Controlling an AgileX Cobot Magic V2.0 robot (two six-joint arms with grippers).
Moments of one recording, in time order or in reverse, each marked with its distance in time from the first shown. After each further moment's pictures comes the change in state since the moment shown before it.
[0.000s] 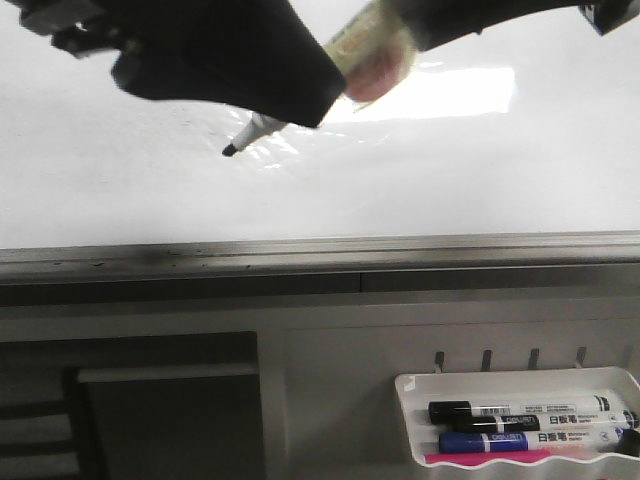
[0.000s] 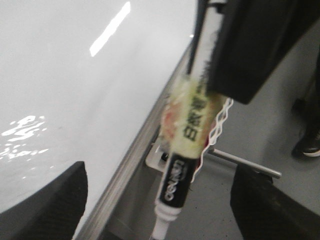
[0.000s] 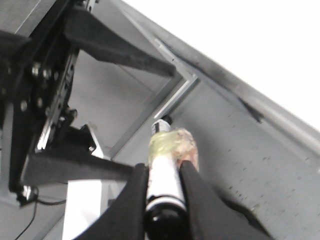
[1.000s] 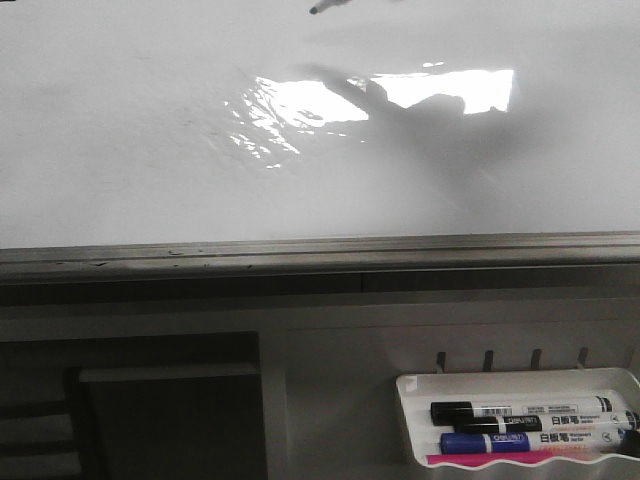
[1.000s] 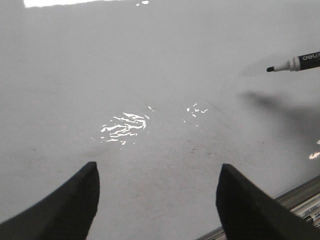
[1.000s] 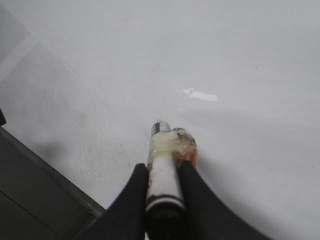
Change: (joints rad) left arm 0.407 -0.322 0.258 -0.267 -0.210 -0.002; right arm 0.002 -0.018 0.110 0.515 -0.519 -0.538
